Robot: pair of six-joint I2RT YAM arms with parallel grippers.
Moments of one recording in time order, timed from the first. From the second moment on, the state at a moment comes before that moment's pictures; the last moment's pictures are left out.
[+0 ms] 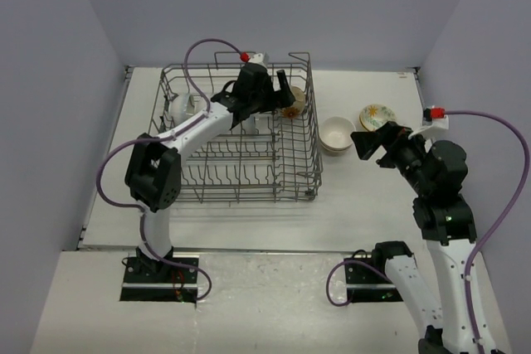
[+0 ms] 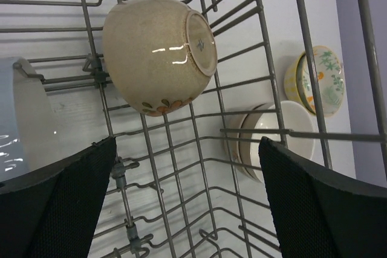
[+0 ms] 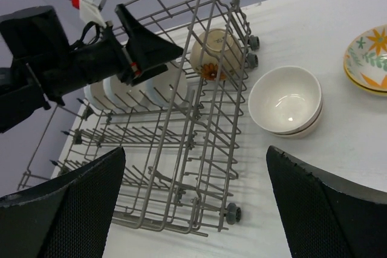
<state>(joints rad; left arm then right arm) -0.58 1.94 1.63 -0.23 -0.01 -0.65 0.08 0.63 0.95 -0.51 -0.24 0.50</state>
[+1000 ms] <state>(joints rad) -0.57 2.14 1.68 -0.07 -0.03 -0.78 0.08 0.55 0.94 -0.54 -0.33 0.45</state>
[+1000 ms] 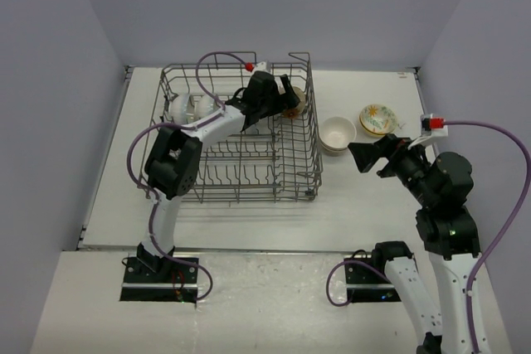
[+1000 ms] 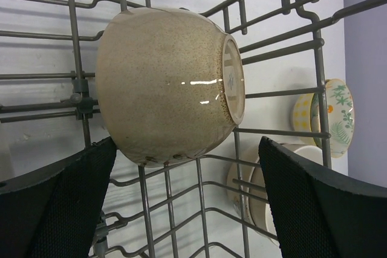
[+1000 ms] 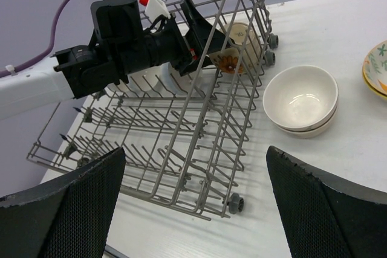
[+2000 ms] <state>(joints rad) -0.54 2.20 1.67 0.13 0.05 -0.77 0.08 0.54 0.94 -0.54 -0.34 0.43</state>
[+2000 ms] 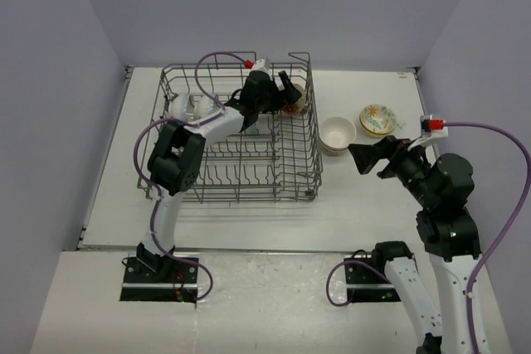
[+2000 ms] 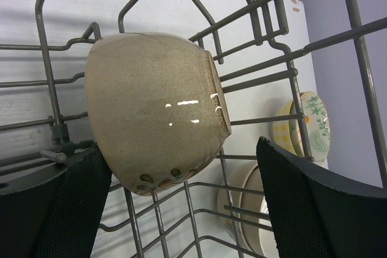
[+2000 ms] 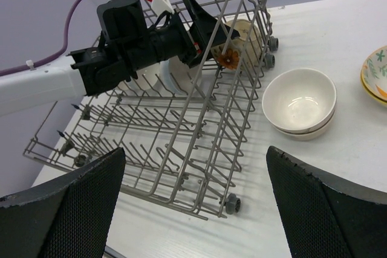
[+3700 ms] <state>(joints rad) -0.54 2.20 1.46 0.48 0.20 -0.81 0.08 0.58 0.93 -0.53 -0.39 0.41</state>
